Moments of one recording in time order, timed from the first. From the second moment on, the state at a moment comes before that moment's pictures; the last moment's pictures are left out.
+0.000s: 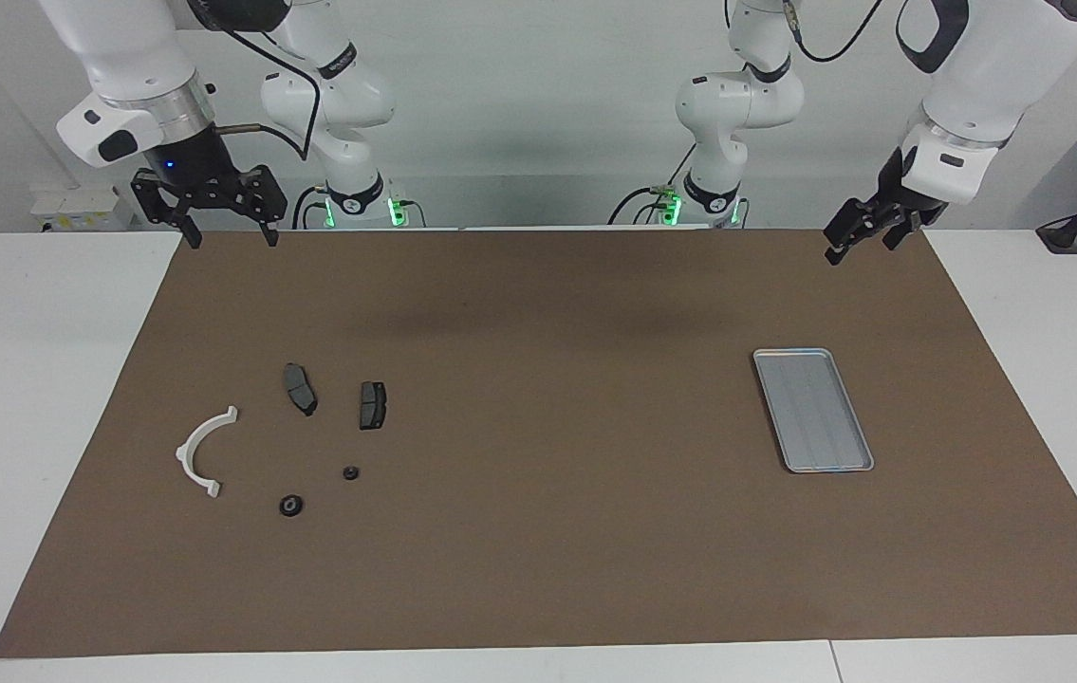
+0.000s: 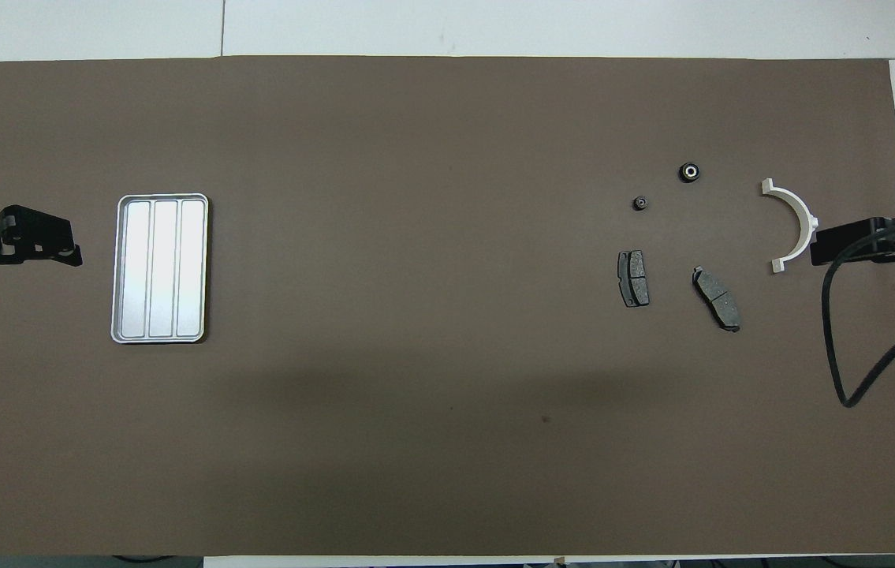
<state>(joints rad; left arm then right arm) 0.00 -0.05 -0.06 -1.64 -0.03 1.55 -0.27 0.01 -0.08 0.01 -1.63 0.00 1.57 0.01</state>
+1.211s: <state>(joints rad) 0.00 -0.05 -0.06 -1.64 -0.03 1.55 -0.27 0.00 -0.08 0.01 -1.67 0.00 1.59 0.01</state>
